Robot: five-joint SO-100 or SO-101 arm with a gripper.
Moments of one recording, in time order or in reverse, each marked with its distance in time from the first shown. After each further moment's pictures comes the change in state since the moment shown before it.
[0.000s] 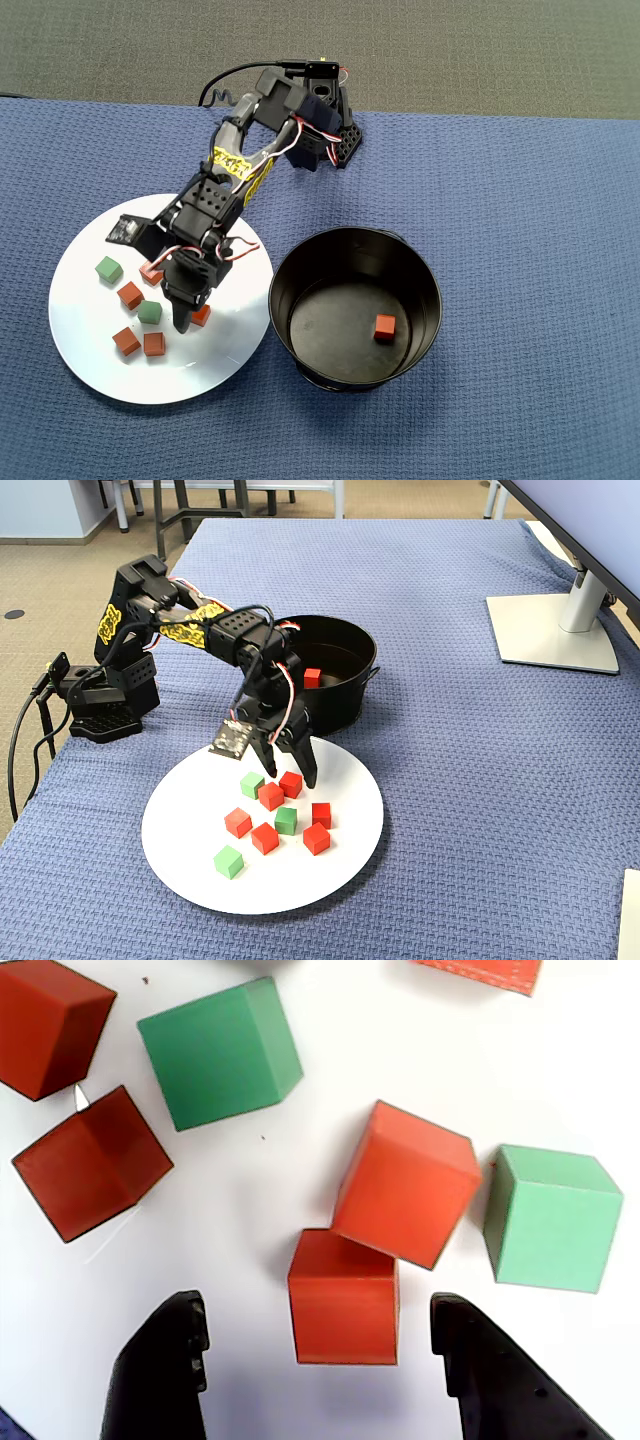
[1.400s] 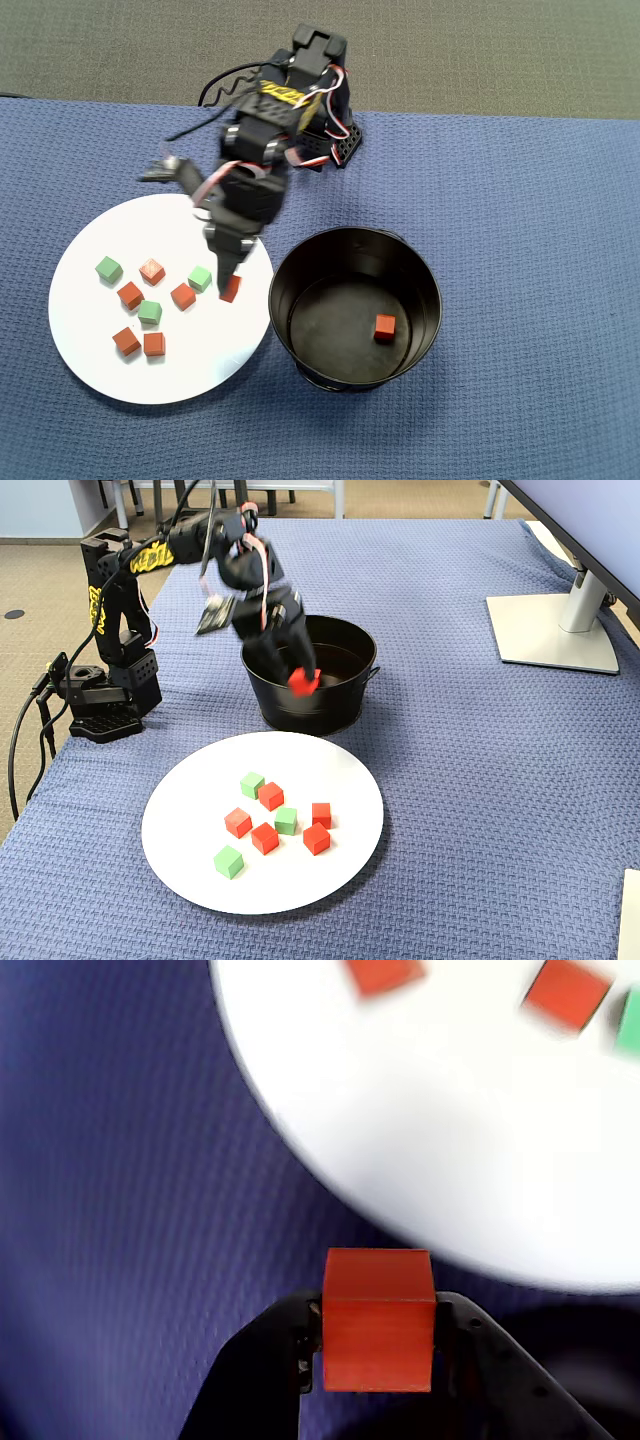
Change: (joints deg) arm -11.2 30.2 2.6 5.3 5.0
